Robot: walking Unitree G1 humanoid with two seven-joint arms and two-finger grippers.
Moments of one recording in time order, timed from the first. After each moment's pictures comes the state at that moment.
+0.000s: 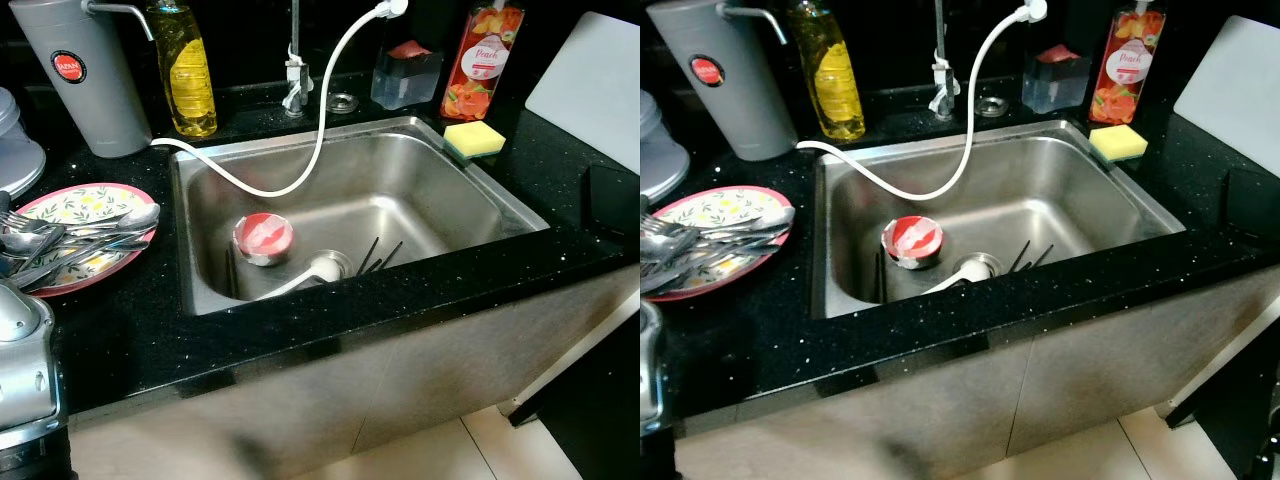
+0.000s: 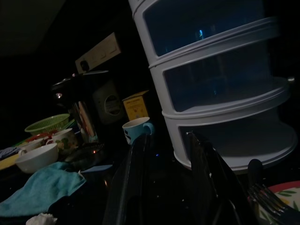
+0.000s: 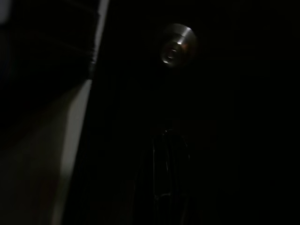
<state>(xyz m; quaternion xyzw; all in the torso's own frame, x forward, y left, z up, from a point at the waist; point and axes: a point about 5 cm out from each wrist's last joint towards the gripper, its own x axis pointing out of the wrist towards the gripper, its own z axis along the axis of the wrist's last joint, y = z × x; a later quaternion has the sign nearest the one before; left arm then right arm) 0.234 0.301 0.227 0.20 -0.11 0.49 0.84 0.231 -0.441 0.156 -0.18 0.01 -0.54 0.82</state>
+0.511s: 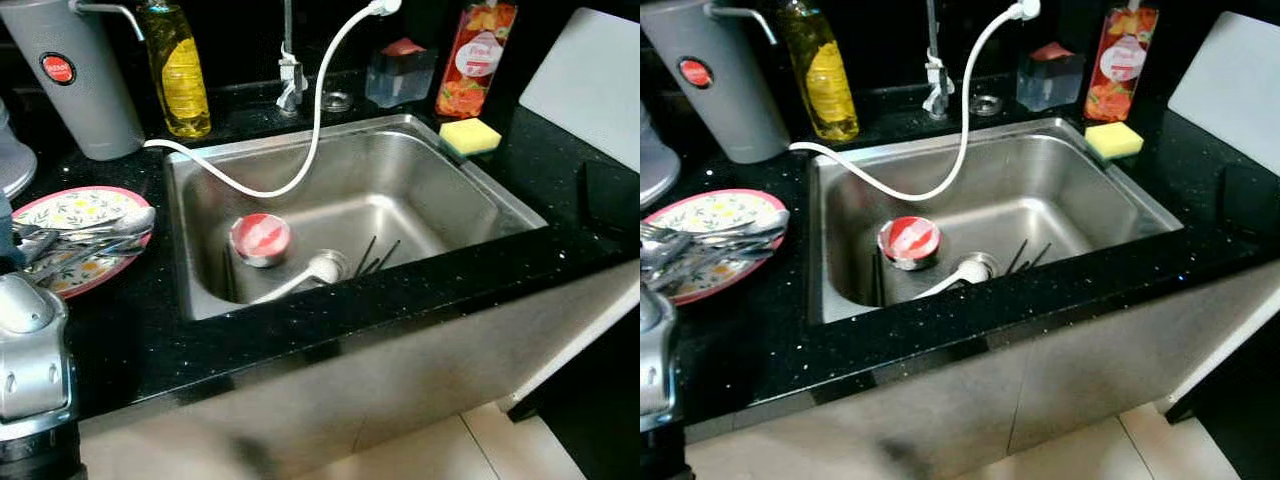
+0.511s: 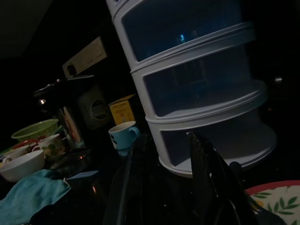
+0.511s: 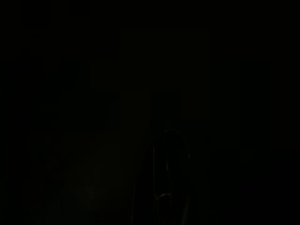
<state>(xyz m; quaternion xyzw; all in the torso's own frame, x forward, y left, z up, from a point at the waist) 0.243 0.292 0.226 0.20 -0.11 0.47 0.85 0.171 -0.473 0.127 -0.20 0.10 -0.60 0.77</state>
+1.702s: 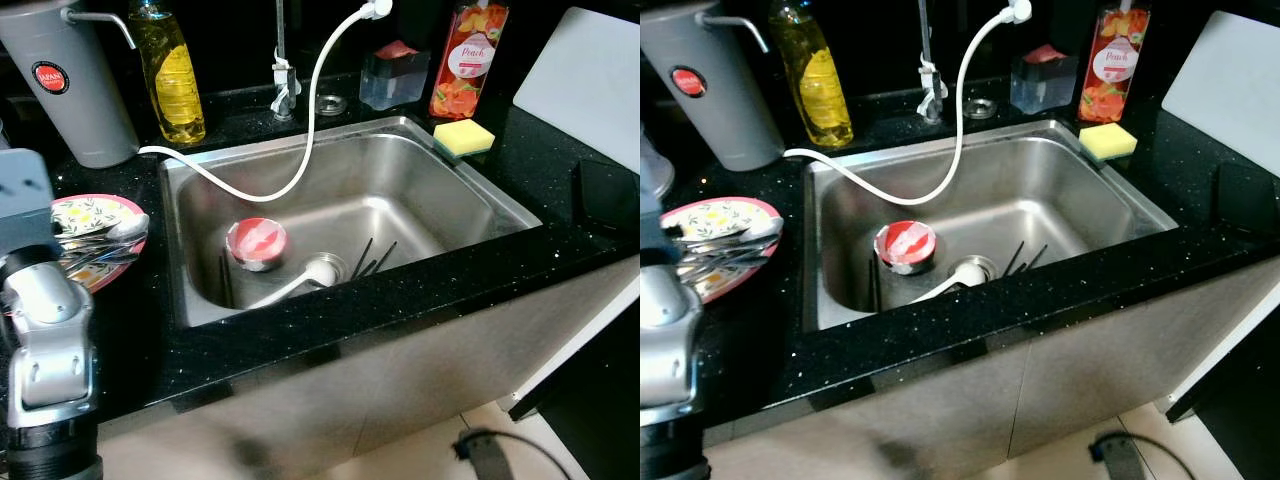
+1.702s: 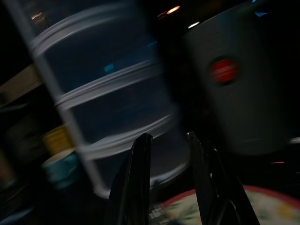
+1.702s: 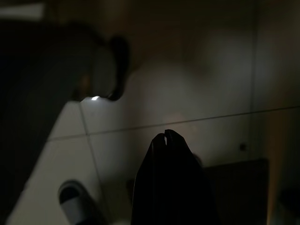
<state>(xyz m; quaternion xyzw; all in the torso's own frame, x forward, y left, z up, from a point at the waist) 0.265 0.258 0.227 0.20 -0.13 0.35 0.91 0.112 -0.250 -0.098 -0.10 0.57 0.04 0.81</state>
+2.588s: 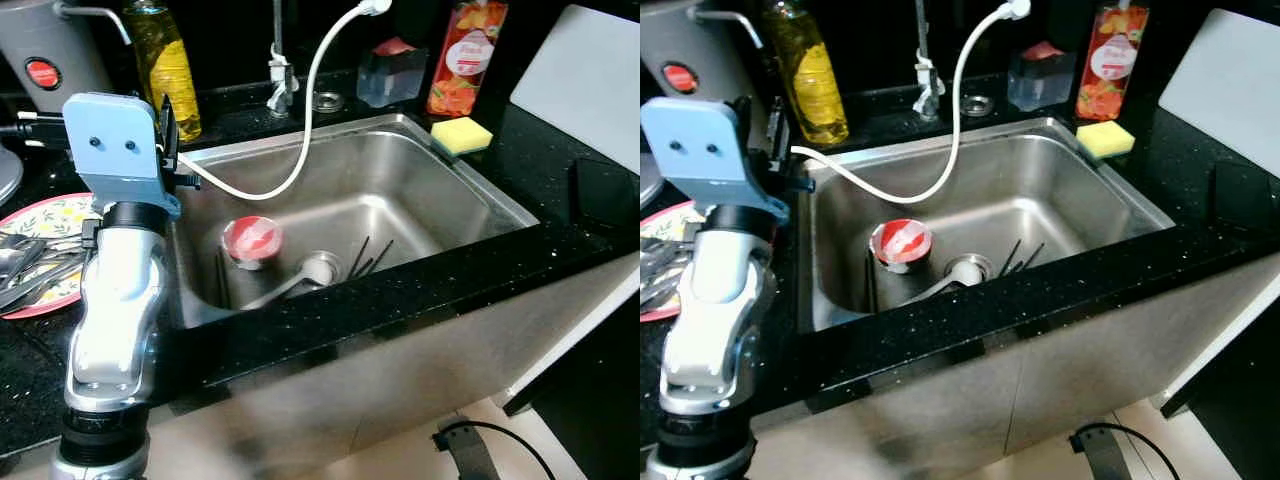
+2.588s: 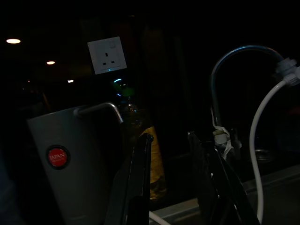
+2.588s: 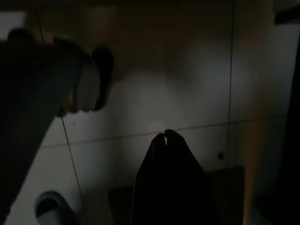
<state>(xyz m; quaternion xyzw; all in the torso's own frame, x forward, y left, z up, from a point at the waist) 0.272 0.161 0.276 0.09 -0.26 0.05 0.96 0.131 -0.249 -0.093 -0.15 0.55 0.03 0.82</state>
